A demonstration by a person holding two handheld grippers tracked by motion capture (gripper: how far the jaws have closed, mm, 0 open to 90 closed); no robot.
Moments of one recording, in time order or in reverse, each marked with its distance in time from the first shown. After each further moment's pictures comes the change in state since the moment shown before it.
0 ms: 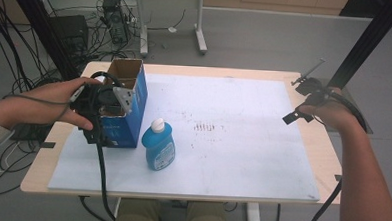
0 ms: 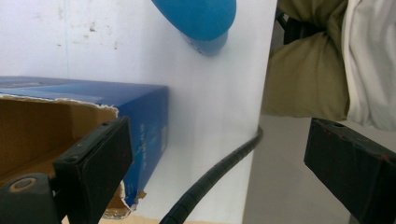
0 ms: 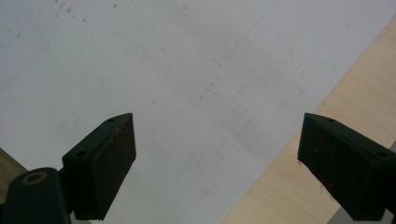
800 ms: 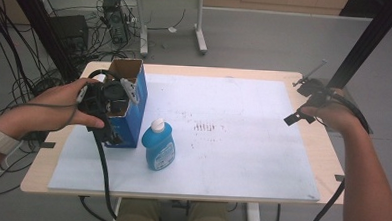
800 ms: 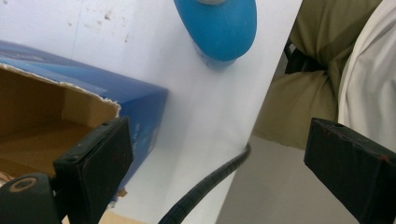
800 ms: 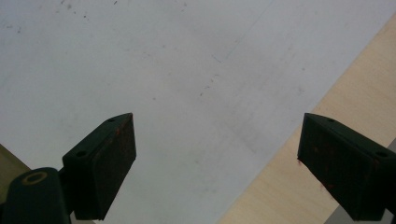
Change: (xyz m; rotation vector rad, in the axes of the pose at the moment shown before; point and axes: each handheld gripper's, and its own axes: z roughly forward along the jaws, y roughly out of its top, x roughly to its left) left arm -0.002 0.007 0.000 -0.019 0.000 -0.237; right arm 0.000 -0.005 -0.002 -0.003 -0.001 -0.007
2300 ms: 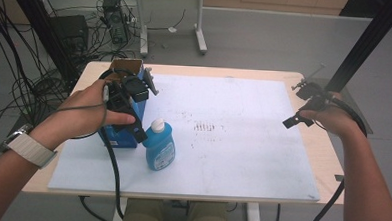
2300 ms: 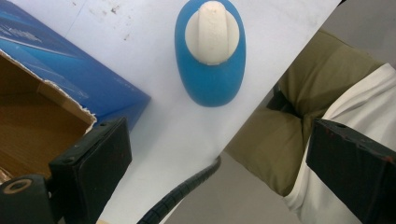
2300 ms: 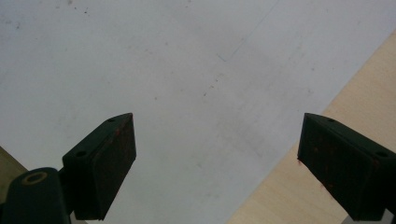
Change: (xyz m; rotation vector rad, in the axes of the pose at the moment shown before) left arm -0.011 0.039 -0.004 -0.003 0.003 -0.318; right arm -0.003 -0.006 0.011 -0.009 0.019 -0.008
